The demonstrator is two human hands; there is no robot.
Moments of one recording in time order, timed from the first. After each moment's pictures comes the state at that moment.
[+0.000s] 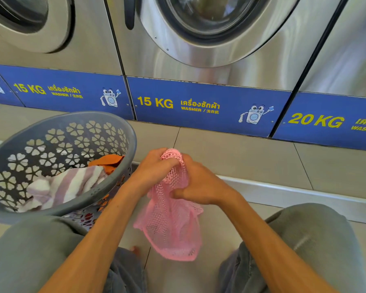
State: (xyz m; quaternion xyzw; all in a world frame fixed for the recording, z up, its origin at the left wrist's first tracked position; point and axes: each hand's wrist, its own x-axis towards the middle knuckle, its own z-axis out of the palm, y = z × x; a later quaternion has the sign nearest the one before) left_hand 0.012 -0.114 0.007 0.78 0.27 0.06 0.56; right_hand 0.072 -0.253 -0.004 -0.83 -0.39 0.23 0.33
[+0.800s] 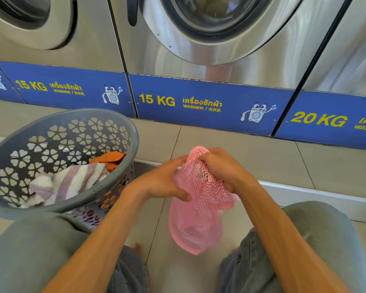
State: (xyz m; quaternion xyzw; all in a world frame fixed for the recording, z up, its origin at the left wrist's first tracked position) left_hand 0.005 -0.109 -0.016 0.88 0.09 -0.13 0.44; right_hand 0.101 -0.261 0.015 -0.78 -0.15 0.33 0.52
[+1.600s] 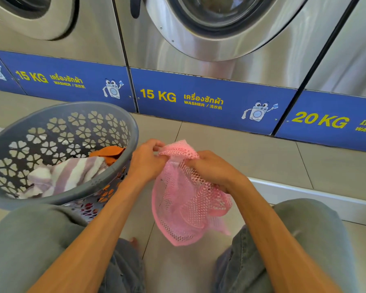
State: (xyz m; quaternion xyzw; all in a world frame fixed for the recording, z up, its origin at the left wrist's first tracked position) left_hand 0.009 -0.094 -0.021 0.85 0.32 0.15 0.40; right_hand 0.087 -0.255 0.020 -0.81 -0.23 0.36 0.41
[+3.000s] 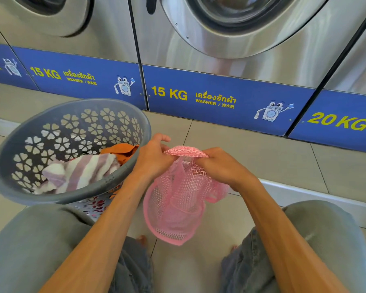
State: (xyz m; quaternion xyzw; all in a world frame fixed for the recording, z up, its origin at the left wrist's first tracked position) left_hand 0.004 -0.076 -0.016 0.84 0.31 0.12 0.44; right_hand 0.087 -0.239 0.013 -0.84 -0.29 0.29 0.35
